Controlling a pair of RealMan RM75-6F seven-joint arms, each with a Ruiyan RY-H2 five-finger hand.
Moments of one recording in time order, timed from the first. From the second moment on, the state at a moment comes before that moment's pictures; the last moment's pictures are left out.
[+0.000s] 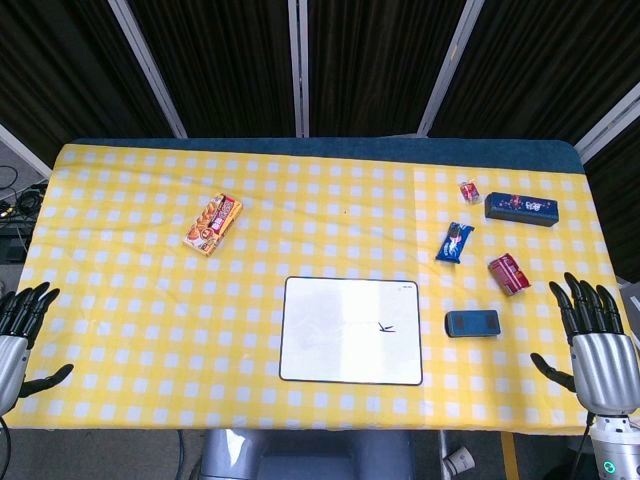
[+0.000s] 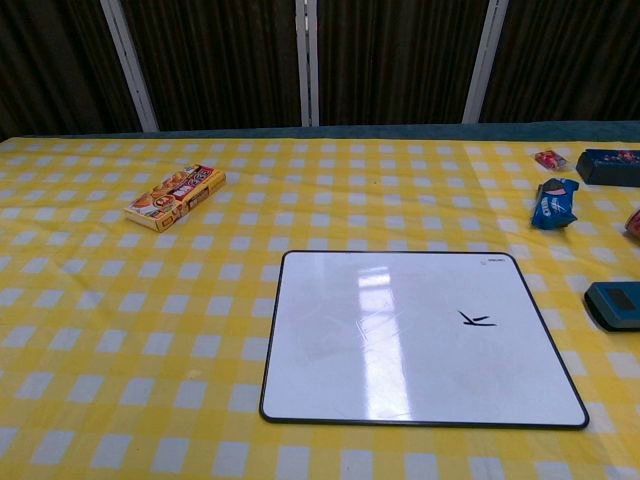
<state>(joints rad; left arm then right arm) -0.03 -1.00 0.02 -1.81 1.59 1.53 0.10 0.03 -1.09 0.09 -1.78 -1.59 1.61 -0.20</state>
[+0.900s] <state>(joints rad) -0.06 -1.03 0.00 -1.83 1.50 1.45 0.18 0.28 -1.29 0.08 -1.37 -1.46 1.14 -0.13</state>
